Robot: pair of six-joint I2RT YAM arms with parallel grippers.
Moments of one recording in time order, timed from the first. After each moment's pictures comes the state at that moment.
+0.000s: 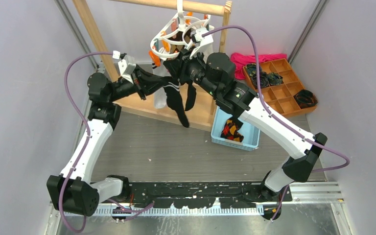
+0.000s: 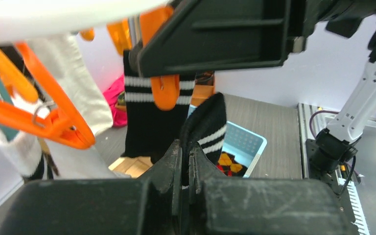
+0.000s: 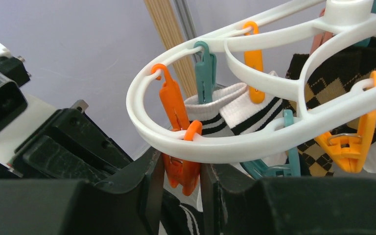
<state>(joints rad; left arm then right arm) -0.17 1.14 1.08 0.37 1.03 -0.27 0.89 1.56 1.76 -0.11 0.14 0.30</state>
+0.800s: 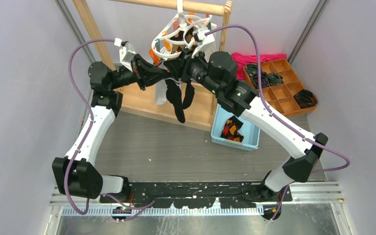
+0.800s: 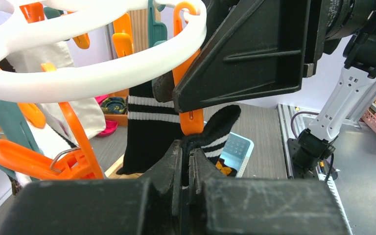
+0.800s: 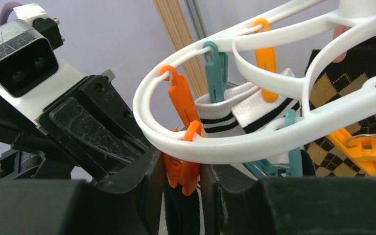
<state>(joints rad) -0.14 1.31 1.21 0.54 1.16 -0.45 0.85 1.55 1.73 -0.09 0.06 0.34</state>
